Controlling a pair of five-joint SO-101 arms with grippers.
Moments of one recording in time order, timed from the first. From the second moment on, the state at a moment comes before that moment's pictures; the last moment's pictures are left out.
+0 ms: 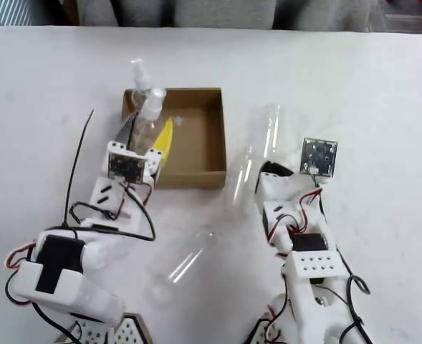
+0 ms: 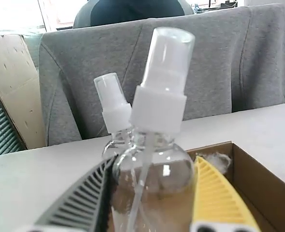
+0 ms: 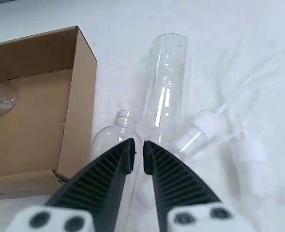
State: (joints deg) left arm 4.4 4.0 75.2 -68.8 -4.7; right arm -7.1 -48.7 79.6 10.0 -9.4
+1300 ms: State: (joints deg) left arm 1.6 29.2 56.7 -79.5 -4.6; right arm -7.1 -48.7 79.6 10.0 -9.4
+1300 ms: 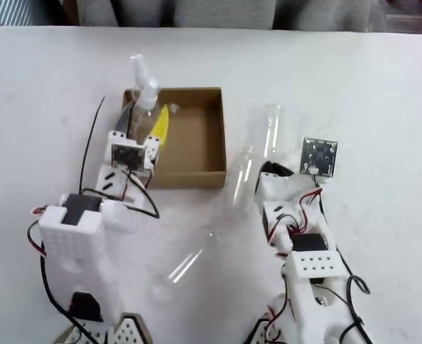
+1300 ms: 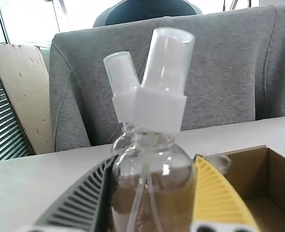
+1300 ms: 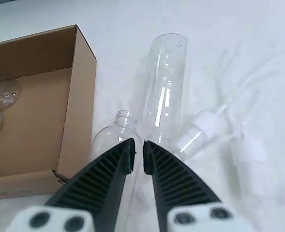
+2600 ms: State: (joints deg) left arm 1.5 27.1 60.9 -79.8 -4.6; right arm -7.1 -48.7 79.6 10.0 -9.4
